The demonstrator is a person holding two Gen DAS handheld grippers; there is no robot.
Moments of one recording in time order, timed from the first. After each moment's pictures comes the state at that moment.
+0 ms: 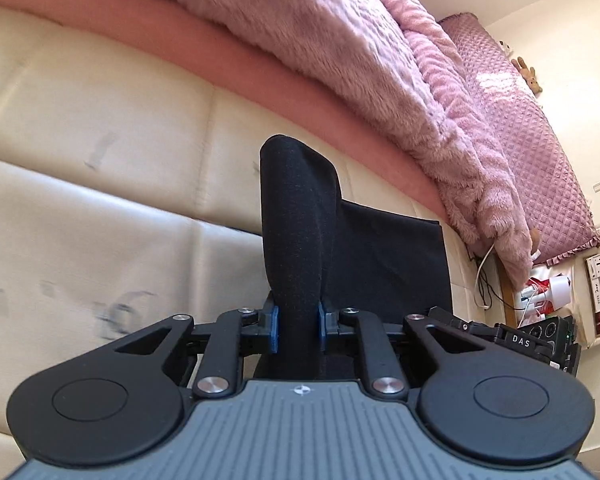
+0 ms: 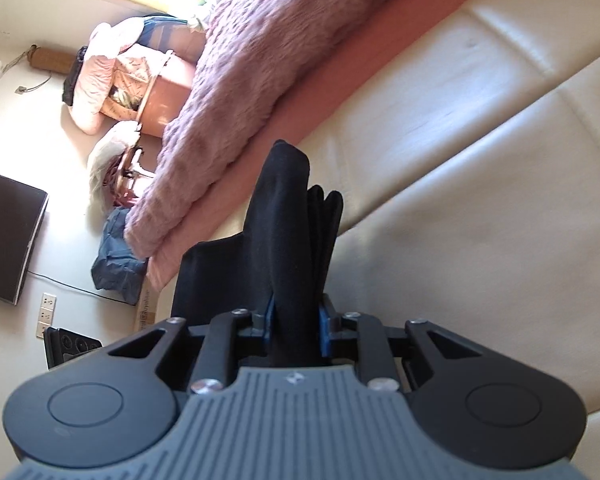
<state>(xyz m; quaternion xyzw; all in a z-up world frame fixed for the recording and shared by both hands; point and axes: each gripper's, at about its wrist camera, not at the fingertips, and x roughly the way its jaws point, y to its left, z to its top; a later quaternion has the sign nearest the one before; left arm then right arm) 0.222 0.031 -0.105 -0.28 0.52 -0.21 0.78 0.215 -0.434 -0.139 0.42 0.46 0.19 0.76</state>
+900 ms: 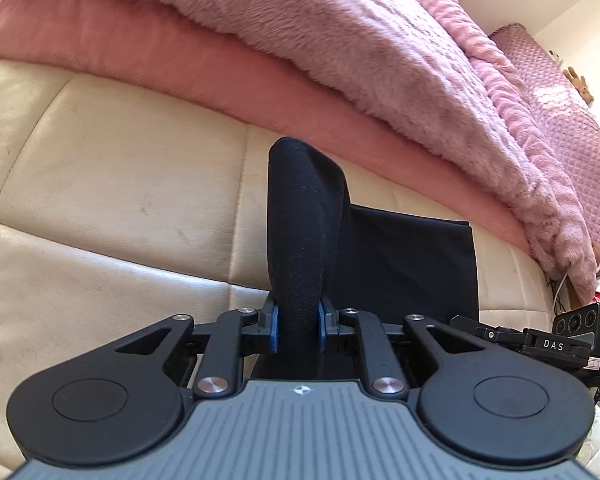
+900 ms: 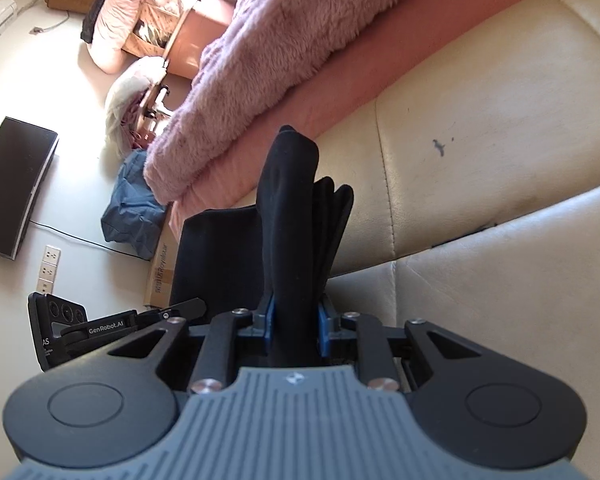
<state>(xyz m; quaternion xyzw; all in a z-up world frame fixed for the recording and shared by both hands) 0.275 0.189 -0.108 -0.21 0.53 -0.14 0.81 0.292 -0.205 -0.156 0.39 0.50 0.25 0.73</state>
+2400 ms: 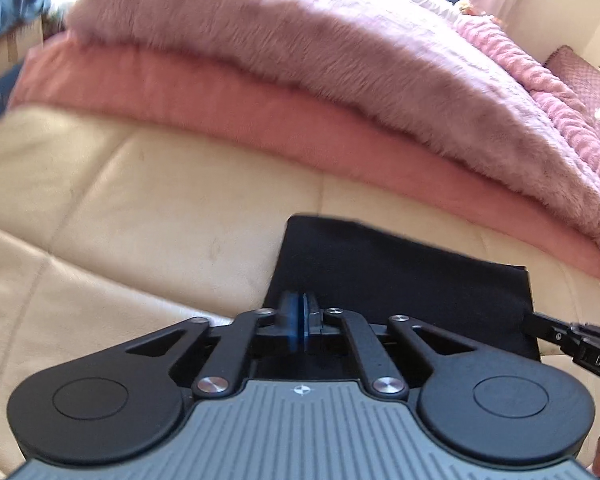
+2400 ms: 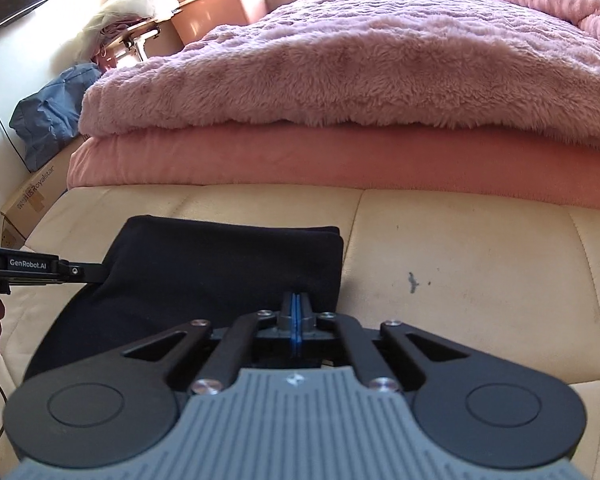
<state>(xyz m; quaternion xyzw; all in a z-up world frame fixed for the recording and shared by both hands) 0.264 0.170 -0.115 -0.12 0.44 -0.02 0.89 0.325 -0.133 -0.138 0.07 0.42 0.20 0.88</state>
